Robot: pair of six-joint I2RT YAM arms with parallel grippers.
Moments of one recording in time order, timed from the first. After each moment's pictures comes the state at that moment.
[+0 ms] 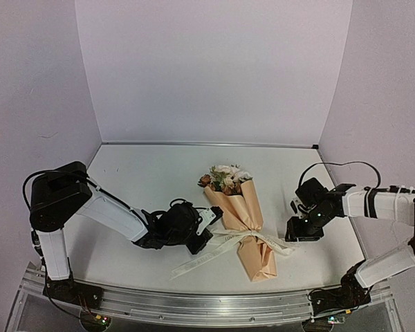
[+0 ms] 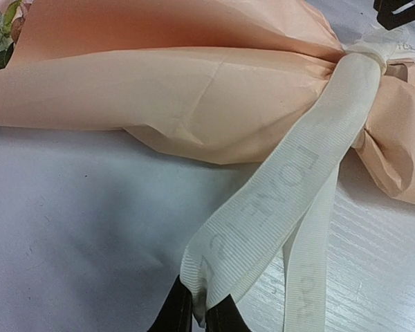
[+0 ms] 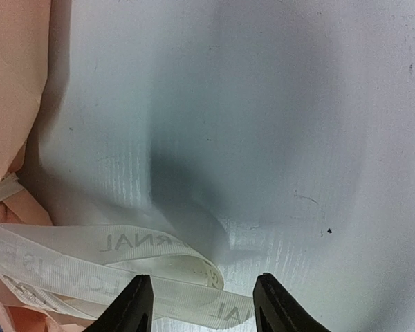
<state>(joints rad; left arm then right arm) -1.11 1.91 0.89 0.33 -0.09 -0.05 0.51 1.34 0.69 -0.66 -0.05 0.46</state>
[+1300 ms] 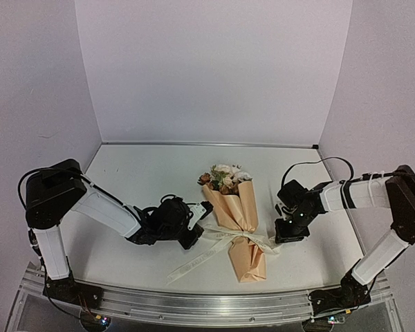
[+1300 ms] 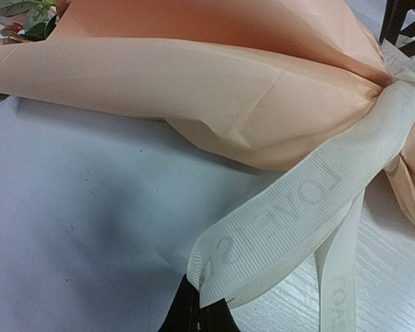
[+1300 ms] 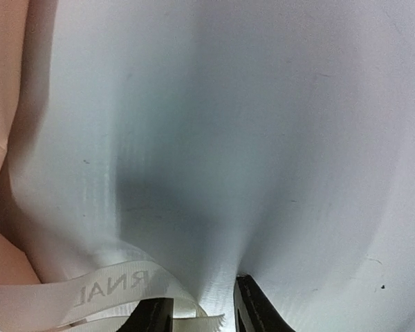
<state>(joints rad) -1.04 1.87 0.83 0.35 -0.08 -0.05 0.60 1.57 0.78 -0.57 -0.05 0.46</state>
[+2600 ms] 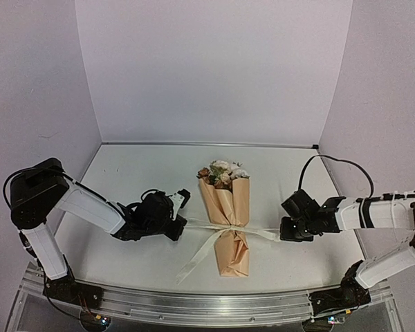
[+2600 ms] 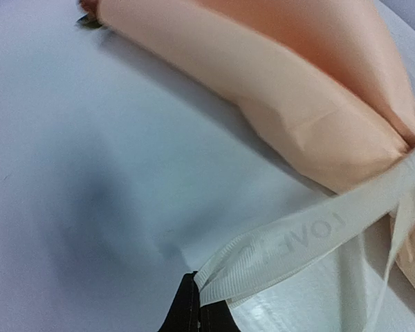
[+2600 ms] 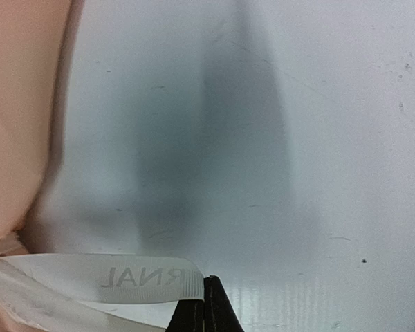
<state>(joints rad) -0.95 1.75 0.71 0.35 -0.14 -0.25 0.72 1.34 0.61 -0.41 0.28 0.78</state>
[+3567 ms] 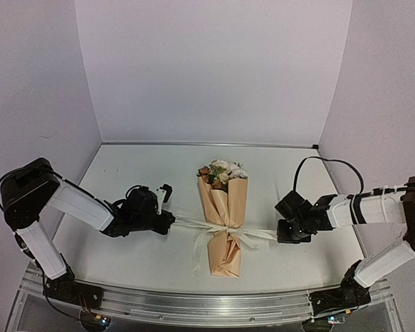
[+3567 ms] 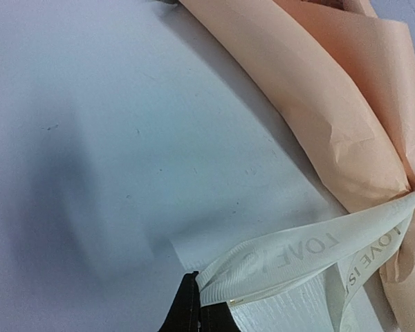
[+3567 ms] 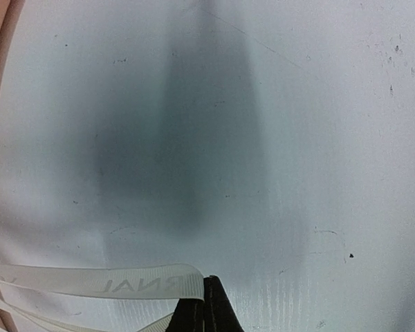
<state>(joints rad) -0.82 1.69 0.62 0.38 -0.05 -0.39 0.74 1.43 0.65 -0.47 0.30 0.77</state>
